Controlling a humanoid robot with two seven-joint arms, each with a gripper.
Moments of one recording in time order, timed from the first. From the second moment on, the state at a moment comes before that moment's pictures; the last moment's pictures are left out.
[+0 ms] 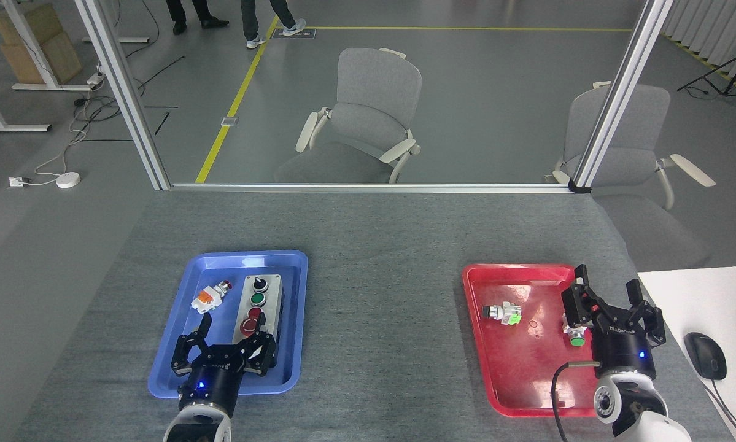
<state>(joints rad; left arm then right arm) -0.15 0.08 -0.15 -1.30 -1.34 0.10 0.17 -0.26 -0.08 -0.27 -1.20 1.24 -0.19 -0.23</state>
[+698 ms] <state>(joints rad) -0.19 0.08 -0.22 -1.11 -1.34 0.14 0.26 -0.28 -0.08 -0.27 -1.20 1.24 -0.19 -0.23</state>
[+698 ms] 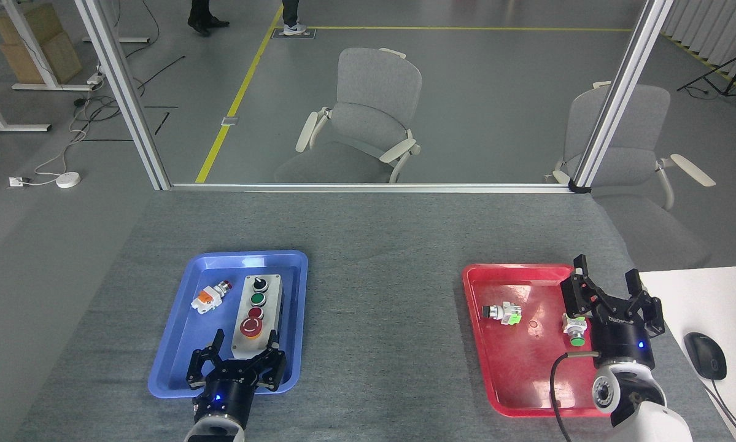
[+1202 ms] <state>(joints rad) -0.29 0.07 -0.22 -0.94 -1.33 0.12 0.31 -0.29 -0.07 -0.27 -1.20 1.24 -0.19 -0.22</state>
